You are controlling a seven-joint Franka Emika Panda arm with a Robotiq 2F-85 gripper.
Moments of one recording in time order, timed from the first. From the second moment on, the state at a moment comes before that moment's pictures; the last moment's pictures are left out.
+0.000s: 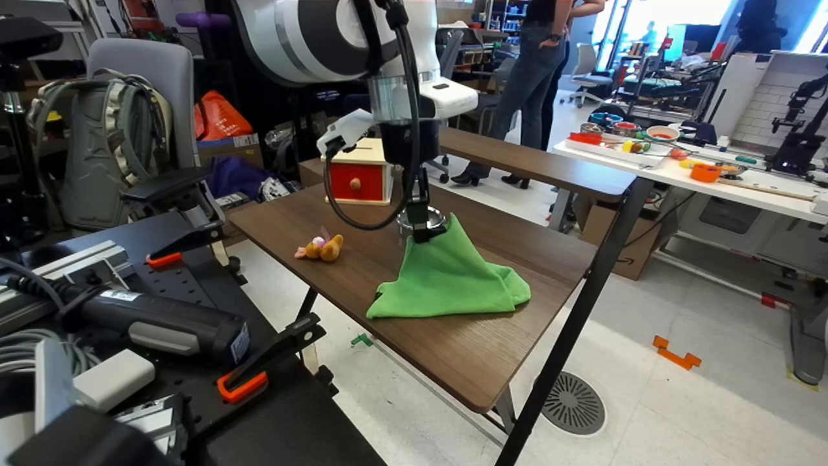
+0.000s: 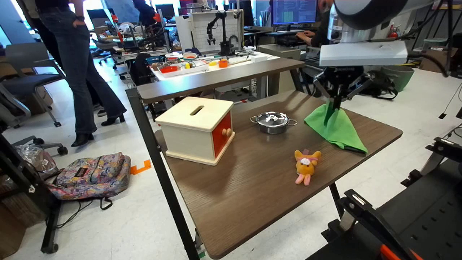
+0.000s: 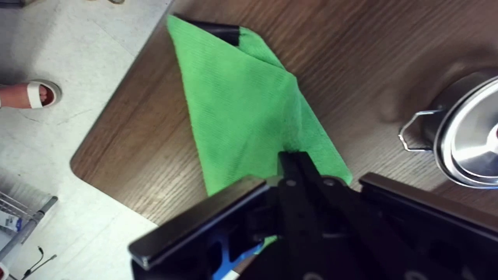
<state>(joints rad) 0.24 0.53 -0.32 -2.19 -0.04 2.78 0.74</state>
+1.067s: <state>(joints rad) 0.10 0.36 -0.45 -2.51 -0.21 2.78 0.72</state>
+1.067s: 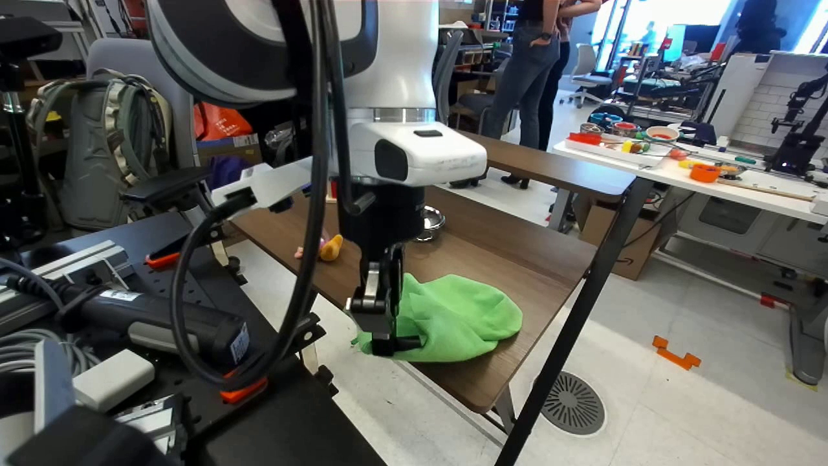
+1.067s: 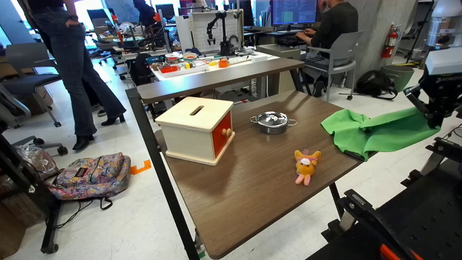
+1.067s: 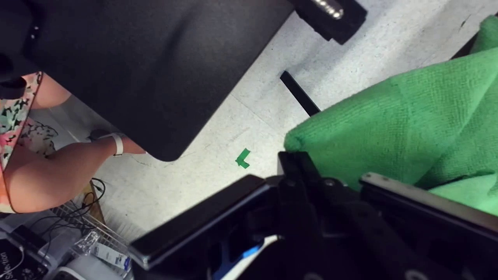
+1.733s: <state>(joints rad) 0.08 0.43 -0.45 -2.51 -0.21 2.78 0.71</state>
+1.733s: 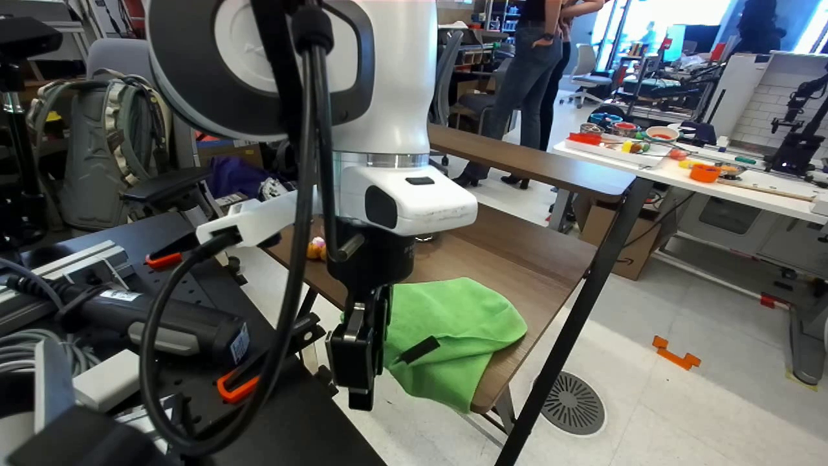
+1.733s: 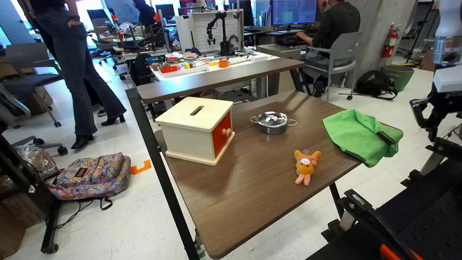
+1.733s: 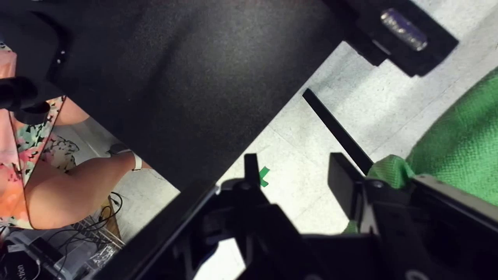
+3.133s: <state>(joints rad) 0.14 0.23 -0.33 -2.33 -0.21 2.47 0.73</state>
